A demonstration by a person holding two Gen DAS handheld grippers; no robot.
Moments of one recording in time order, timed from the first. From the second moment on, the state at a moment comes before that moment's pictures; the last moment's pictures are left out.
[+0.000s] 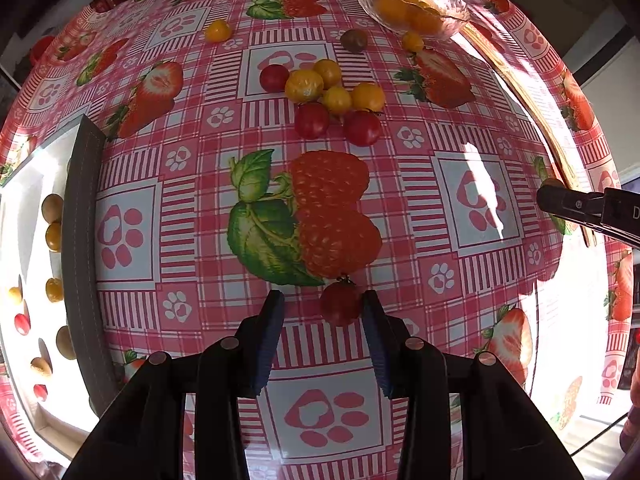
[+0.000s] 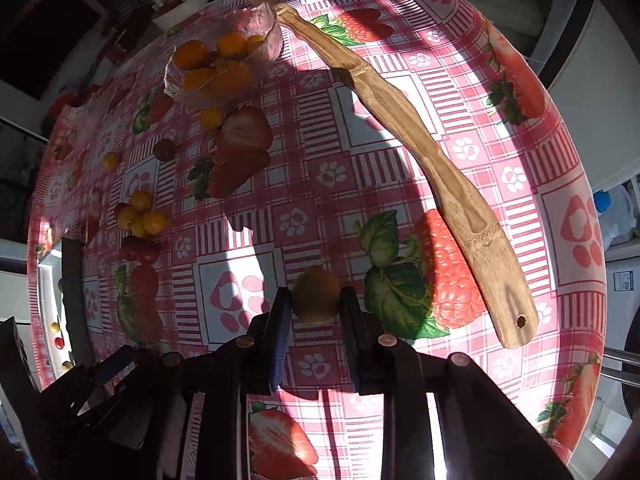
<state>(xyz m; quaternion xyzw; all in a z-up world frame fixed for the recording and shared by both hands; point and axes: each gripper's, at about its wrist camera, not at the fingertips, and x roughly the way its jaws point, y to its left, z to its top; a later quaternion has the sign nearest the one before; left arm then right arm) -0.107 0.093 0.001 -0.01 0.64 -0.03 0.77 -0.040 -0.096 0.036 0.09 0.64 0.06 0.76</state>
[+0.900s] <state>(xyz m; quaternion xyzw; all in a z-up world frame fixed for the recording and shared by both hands) -0.150 0.203 0.063 -0.09 0.60 0.01 0.79 -0.081 0.004 0.068 0.03 0.65 0.16 0.74</state>
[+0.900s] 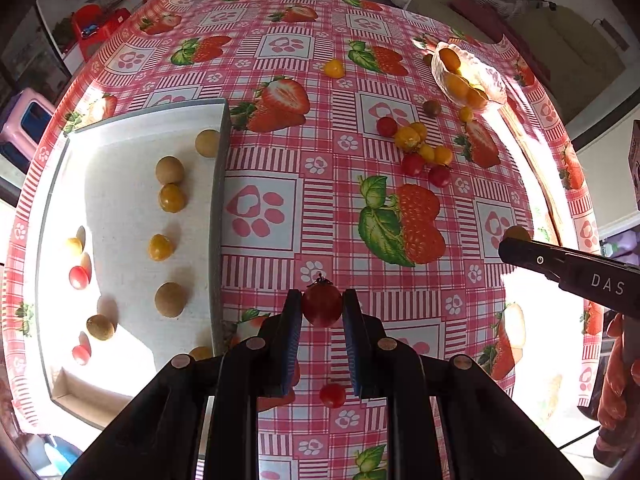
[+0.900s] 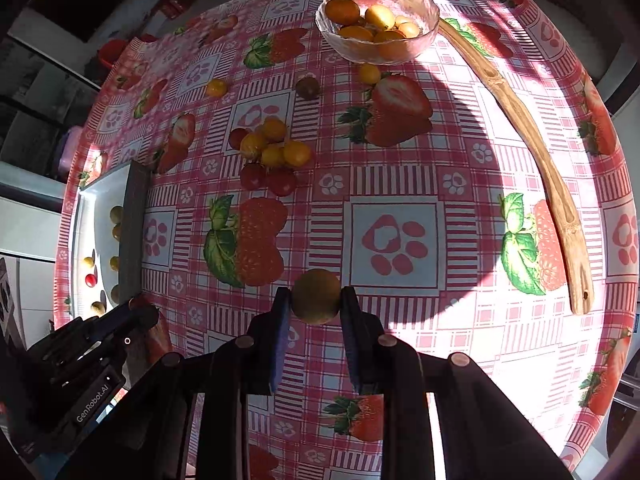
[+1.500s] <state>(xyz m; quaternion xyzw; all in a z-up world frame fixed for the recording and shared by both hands) -0.220 0.338 0.046 -0.14 0.60 0.14 0.77 -0.095 0.192 0.073 -0.05 0.65 0.30 0.69</state>
